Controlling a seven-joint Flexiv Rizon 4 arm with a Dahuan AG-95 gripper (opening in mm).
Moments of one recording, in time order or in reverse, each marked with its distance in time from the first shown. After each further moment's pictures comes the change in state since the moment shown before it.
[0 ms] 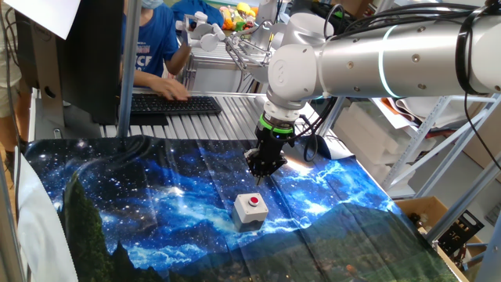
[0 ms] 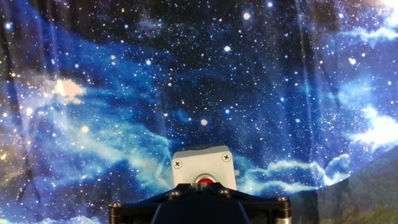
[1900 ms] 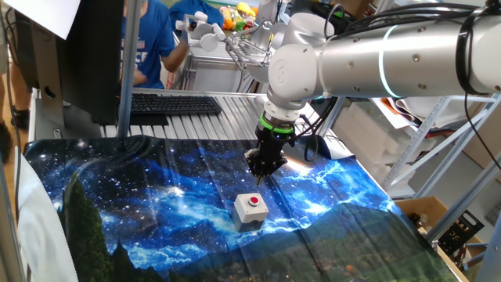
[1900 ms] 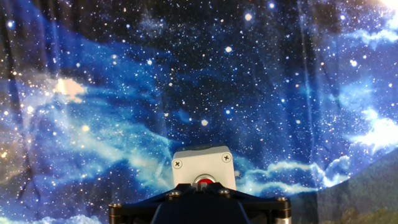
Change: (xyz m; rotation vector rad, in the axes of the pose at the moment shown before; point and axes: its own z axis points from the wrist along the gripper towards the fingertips) arm -0.001 0.000 0.000 0.000 -0.002 -0.009
